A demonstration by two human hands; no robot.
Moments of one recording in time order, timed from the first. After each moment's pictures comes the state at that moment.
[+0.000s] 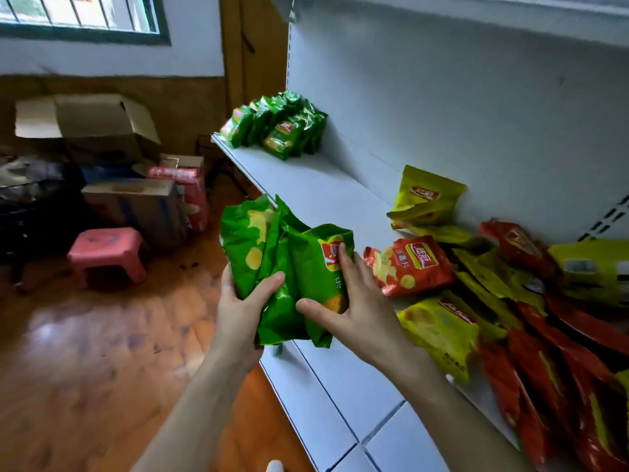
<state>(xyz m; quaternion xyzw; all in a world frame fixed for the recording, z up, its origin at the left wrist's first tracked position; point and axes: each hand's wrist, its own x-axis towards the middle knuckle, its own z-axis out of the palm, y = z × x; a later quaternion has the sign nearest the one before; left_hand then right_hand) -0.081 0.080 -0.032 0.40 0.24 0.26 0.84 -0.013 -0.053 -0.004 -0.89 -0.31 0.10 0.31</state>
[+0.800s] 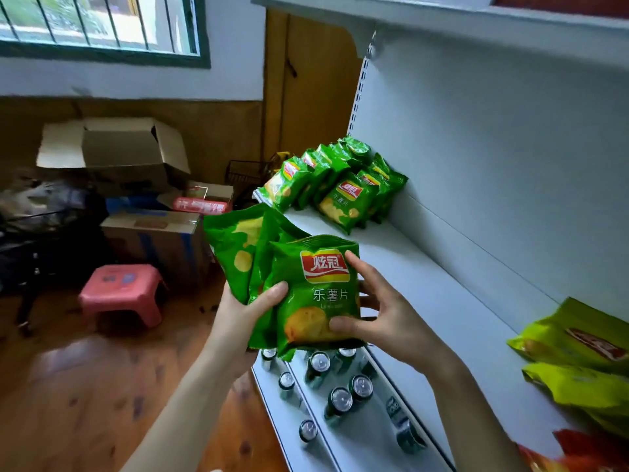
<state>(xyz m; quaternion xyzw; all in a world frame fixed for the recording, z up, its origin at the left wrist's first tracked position) 0.097 0.341 -0.044 0.46 0.23 0.23 0.82 0.195 0.174 0.007 -0.76 -0.35 0.24 0.49</state>
